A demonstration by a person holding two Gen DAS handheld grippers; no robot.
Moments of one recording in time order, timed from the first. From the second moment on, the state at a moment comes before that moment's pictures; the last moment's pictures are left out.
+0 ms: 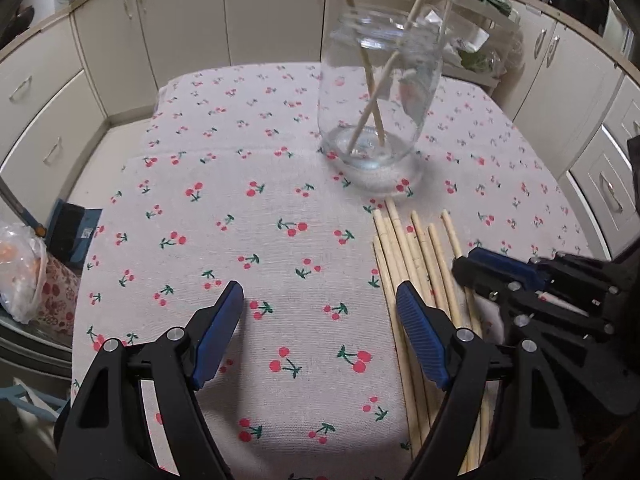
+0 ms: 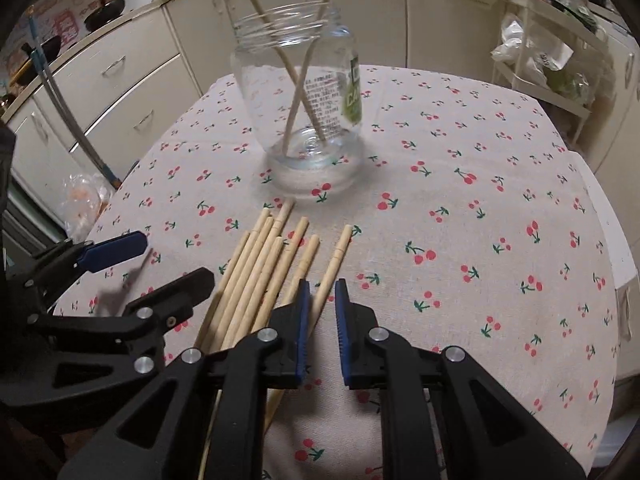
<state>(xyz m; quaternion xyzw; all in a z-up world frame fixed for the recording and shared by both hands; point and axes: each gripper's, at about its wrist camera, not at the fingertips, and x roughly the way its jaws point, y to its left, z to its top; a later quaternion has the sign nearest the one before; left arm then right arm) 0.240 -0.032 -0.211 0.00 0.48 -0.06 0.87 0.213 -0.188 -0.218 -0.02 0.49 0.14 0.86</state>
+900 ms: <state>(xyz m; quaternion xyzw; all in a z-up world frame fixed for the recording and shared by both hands) 0.256 -0.055 -0.210 0.05 0.52 -0.10 0.85 0.221 -0.195 -0.217 -0.03 0.50 0.14 0.85</state>
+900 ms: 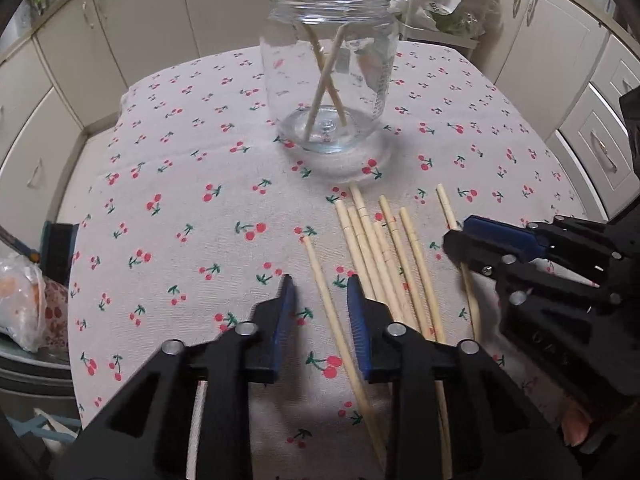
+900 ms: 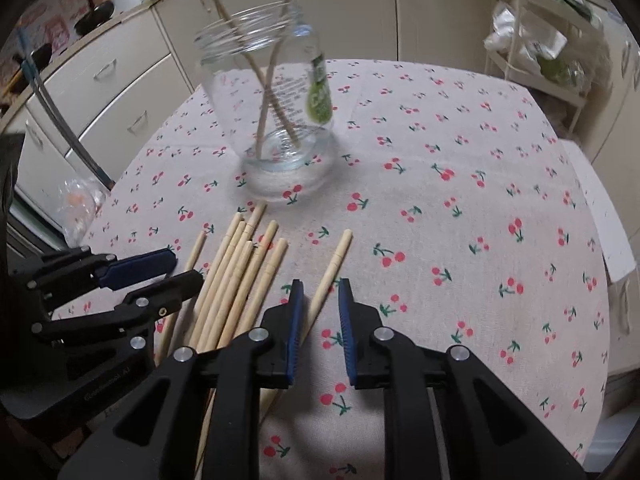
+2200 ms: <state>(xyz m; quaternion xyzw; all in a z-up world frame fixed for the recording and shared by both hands) 0.300 -0.002 -0.015 -0.21 0.06 -0.05 0.97 0.218 -0.256 -0.213 0.20 0.44 0.15 0.86</state>
